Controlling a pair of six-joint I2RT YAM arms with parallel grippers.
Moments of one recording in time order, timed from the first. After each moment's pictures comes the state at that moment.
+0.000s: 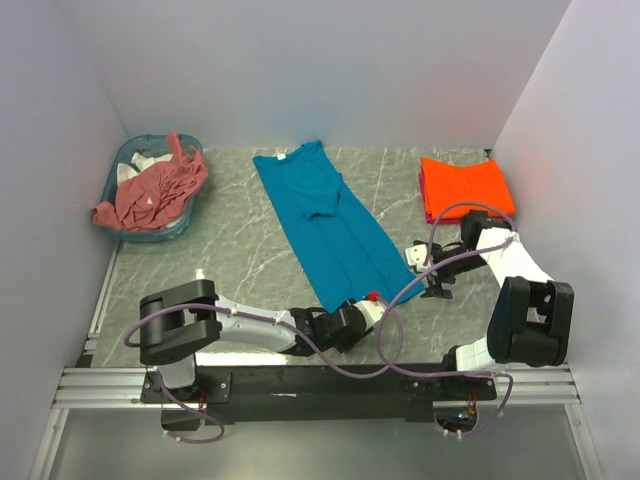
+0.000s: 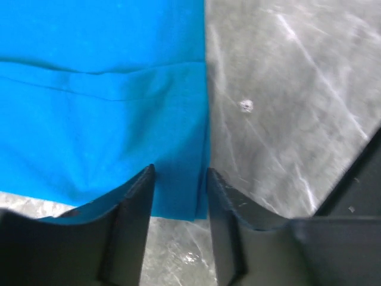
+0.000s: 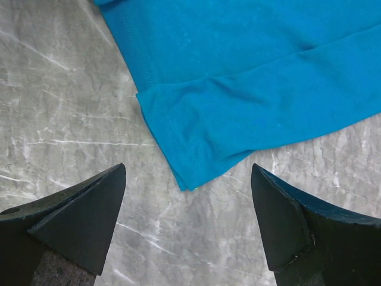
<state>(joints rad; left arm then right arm) -1.35 1.72 0.86 0.07 -0.32 -0.17 -0.14 1.44 0.92 -1.12 -0.74 -1.94</state>
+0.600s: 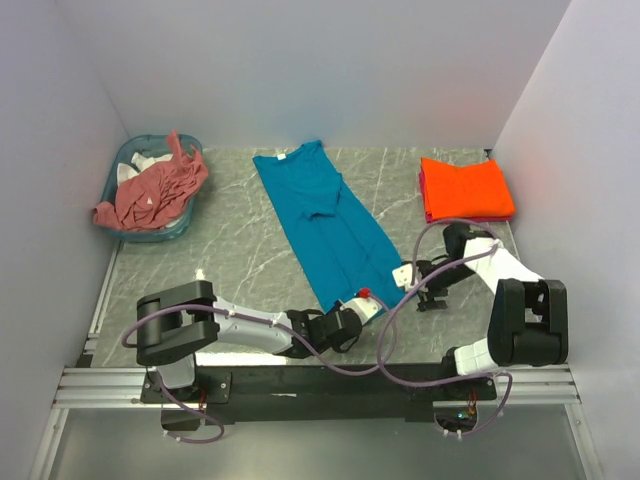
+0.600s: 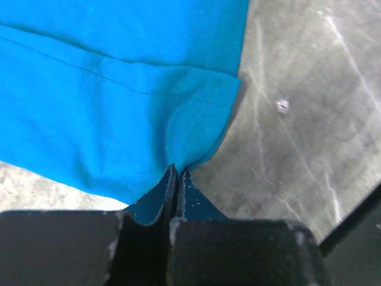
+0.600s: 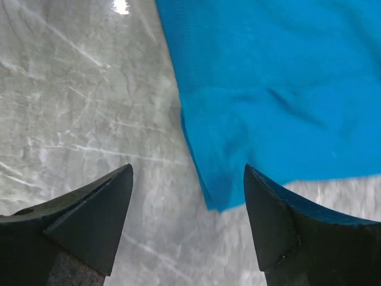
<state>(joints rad) -1.36 1.72 0.83 0.08 -0.44 -0.25 -0.05 1.44 0.81 -1.04 -0.65 -1.95</state>
